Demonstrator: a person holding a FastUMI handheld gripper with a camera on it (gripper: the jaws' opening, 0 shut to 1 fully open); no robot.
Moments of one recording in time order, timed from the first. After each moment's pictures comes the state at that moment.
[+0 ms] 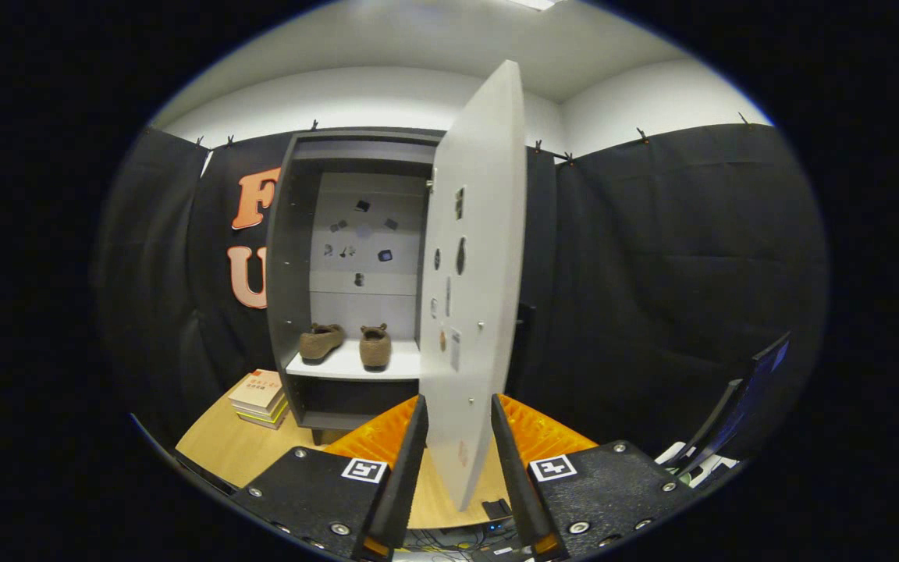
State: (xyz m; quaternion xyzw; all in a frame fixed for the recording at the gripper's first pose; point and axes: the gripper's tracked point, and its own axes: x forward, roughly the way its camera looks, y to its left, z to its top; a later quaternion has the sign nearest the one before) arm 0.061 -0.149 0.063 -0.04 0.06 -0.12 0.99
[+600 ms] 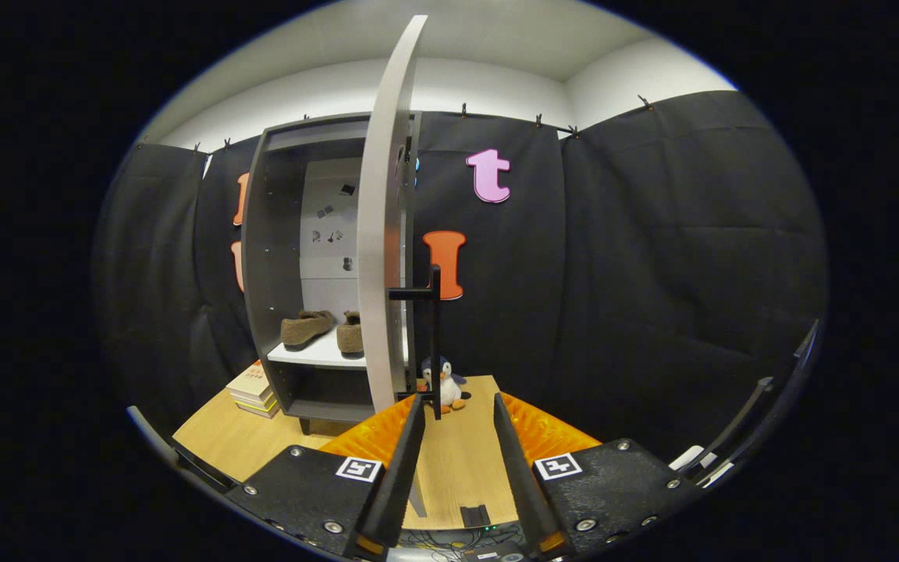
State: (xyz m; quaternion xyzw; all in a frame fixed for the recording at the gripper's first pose) arm 0.118 -0.217 0.024 -0.02 0.08 -0.05 1.00
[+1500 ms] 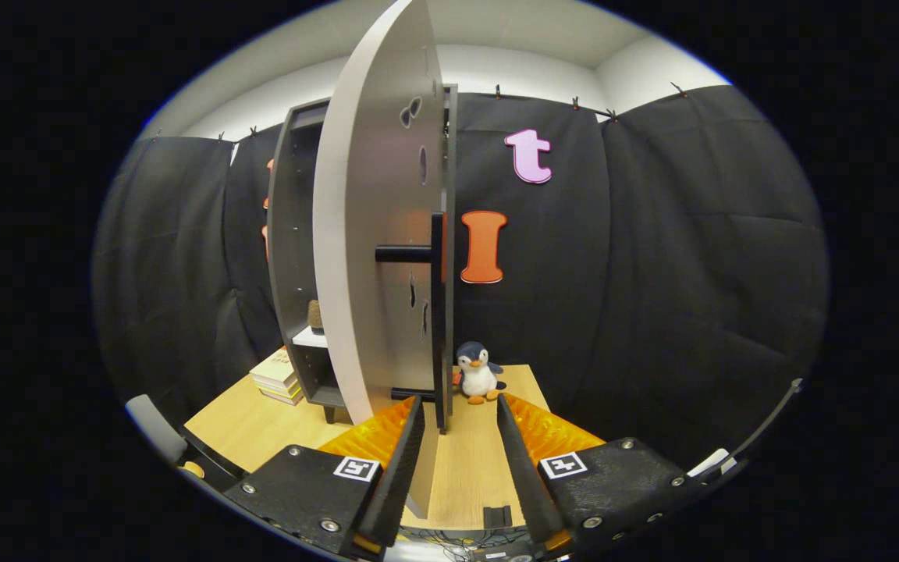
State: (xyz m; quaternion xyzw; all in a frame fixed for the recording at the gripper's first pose) arm 0.148 -0.171 0.003 -0.03 0.10 0.02 0.99
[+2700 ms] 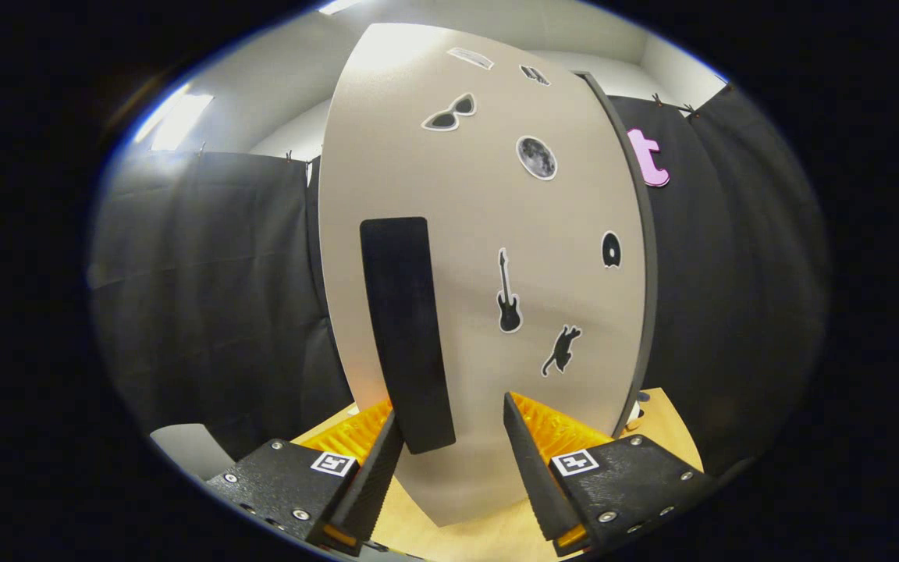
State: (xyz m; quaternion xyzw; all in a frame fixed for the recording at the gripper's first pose) arm 0.245 0.052 0.005 0.01 0.06 0.18 0.98
